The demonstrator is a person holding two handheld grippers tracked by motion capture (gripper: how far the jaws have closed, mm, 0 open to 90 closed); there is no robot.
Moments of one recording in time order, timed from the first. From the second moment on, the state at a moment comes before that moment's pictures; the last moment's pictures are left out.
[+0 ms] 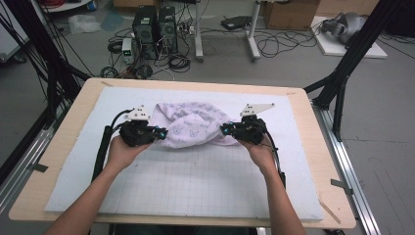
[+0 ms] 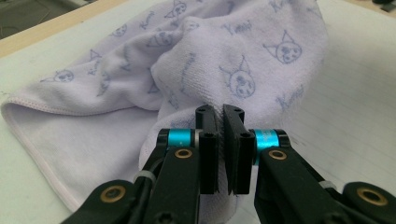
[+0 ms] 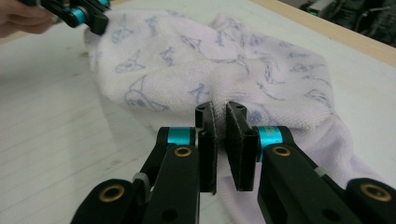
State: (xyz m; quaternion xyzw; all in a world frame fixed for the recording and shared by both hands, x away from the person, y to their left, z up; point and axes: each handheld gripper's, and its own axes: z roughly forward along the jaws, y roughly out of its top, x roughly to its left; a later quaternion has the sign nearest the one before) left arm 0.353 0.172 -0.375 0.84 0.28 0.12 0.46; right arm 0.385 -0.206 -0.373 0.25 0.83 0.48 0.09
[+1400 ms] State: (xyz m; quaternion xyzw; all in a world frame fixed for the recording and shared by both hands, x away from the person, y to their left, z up) left arm 0.359 0.160 -0.414 0.85 0.27 0.09 0.44; right arm 0.375 -0.189 -0.428 0.25 0.86 0.44 0.05
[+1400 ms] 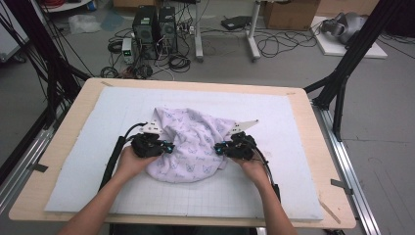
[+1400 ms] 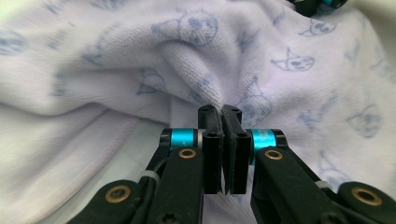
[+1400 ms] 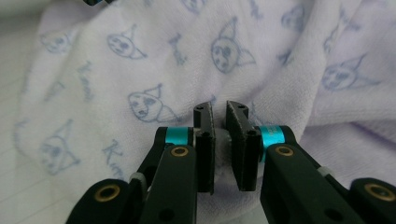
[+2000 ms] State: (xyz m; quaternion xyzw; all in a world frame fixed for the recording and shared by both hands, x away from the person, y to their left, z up) left arm 0.264 0.208 -0.398 0.85 0.24 0.04 0.46; right arm 0.280 -0.175 -0.409 0.17 0.88 0.45 0.00
